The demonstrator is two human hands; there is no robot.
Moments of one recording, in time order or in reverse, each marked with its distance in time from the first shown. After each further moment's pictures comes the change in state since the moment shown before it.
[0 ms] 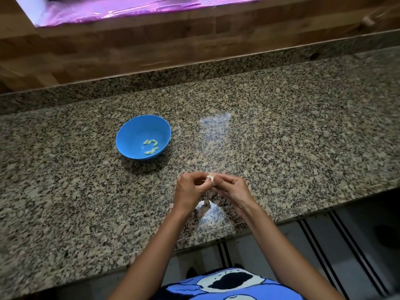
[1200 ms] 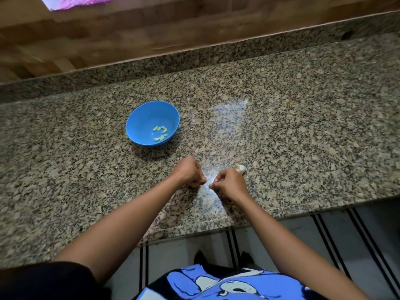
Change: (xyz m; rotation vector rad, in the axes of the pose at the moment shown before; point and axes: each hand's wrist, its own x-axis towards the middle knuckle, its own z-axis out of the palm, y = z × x) left_hand 0.042 -0.003 -0.021 0.407 -0.265 -0.489; right_hand 0.031 0.025 0.002 -1.124 0.068 -0.105
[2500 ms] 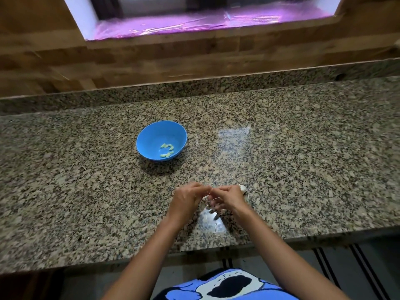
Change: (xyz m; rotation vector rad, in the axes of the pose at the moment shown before) left_hand -0.030 -0.043 0.027 0.115 0.495 0.604; right_hand -0.020 -0.024 -0.018 0.730 -0.202 0.063
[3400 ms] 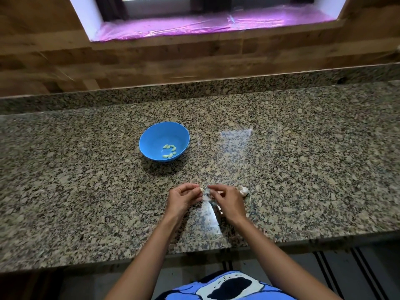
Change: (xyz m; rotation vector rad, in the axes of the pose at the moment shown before) left_hand -0.001 -0.001 -0.007 -1.116 0.117 -0.653; right_hand 0.011 0.020 0.007 -0.679 0.196 -0.369
